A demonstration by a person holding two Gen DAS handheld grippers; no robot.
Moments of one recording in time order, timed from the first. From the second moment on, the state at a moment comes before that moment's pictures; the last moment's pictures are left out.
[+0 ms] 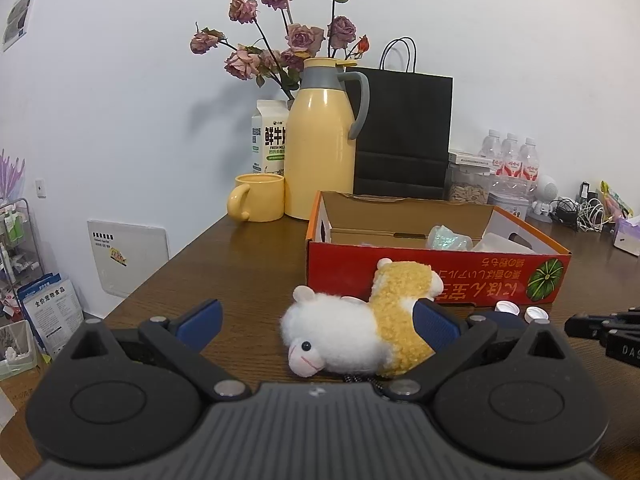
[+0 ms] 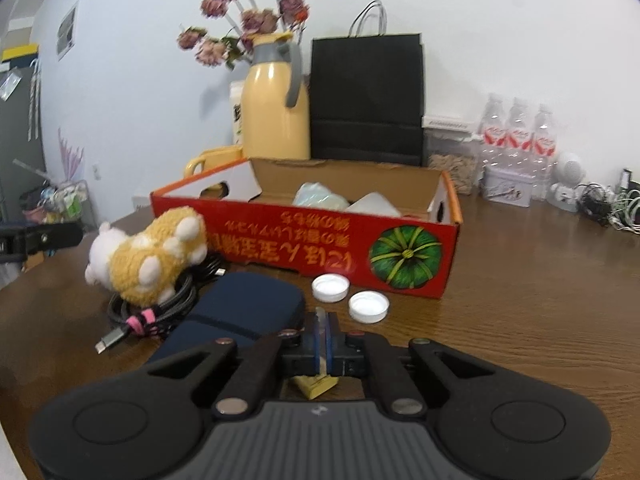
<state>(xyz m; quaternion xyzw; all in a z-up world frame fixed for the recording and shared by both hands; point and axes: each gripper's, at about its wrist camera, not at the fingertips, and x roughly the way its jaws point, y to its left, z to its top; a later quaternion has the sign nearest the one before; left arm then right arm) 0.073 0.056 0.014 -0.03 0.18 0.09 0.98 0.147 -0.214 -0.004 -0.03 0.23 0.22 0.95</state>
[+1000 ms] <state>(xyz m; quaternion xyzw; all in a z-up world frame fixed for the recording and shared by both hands) 0.165 0.016 -0.002 0.05 0.28 0.03 0.96 0.125 -0.225 0.004 -0.02 0.15 0.17 0.97</state>
